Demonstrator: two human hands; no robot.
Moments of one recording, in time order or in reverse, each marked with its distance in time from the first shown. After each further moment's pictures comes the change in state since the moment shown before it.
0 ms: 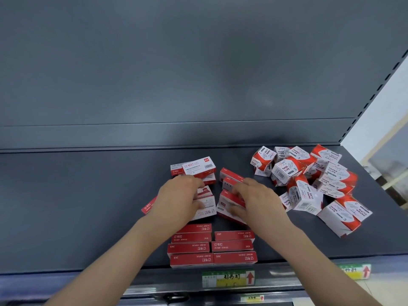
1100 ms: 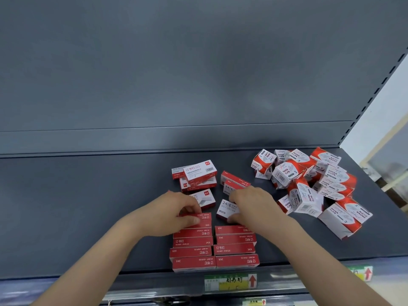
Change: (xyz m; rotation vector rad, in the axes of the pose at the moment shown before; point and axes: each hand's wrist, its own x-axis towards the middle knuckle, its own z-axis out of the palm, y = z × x) left_hand -0.007 -0.039 -0.001 -0.245 -0.348 0.223; right_hand 0.016 -0.007 0.000 -0.227 -0.255 -0.043
